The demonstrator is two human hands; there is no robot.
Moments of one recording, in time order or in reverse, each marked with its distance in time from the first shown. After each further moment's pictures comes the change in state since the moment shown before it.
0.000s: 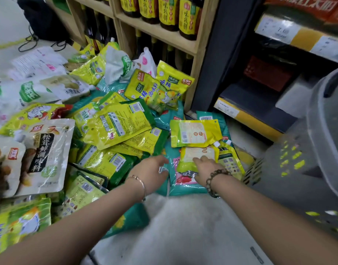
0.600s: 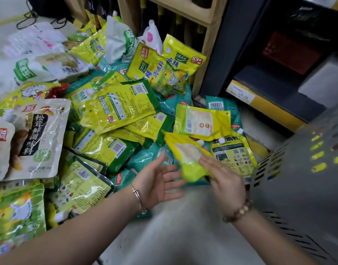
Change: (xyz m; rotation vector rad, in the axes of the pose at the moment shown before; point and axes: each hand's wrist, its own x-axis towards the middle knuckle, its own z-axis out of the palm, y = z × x) left_hand -0.012 -0.013 0.040 -1.469 -0.438 -0.563; right_hand -0.059 -0.011 0.041 0.487 0.968 -0.308
